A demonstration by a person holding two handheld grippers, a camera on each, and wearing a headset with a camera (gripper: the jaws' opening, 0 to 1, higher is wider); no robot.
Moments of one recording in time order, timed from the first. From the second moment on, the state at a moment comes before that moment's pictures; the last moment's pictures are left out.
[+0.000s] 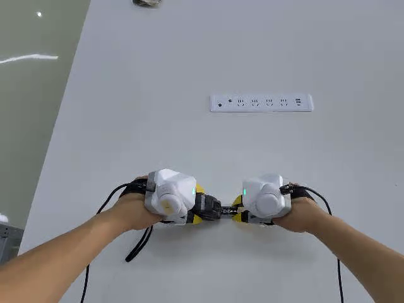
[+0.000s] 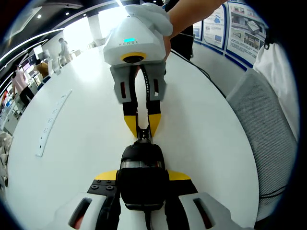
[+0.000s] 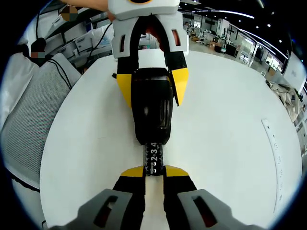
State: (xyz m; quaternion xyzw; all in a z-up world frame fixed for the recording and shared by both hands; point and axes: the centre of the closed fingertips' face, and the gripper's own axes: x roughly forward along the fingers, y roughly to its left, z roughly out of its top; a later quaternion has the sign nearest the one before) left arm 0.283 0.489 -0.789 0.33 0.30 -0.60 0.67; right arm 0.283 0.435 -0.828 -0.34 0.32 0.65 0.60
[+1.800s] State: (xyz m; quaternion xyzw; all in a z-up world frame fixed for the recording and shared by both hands) left arm 0.285 0.489 -0.790 0.33 0.31 -0.60 0.66; right arm 0.292 0.360 -0.826 -0.36 0.34 0.64 0.59
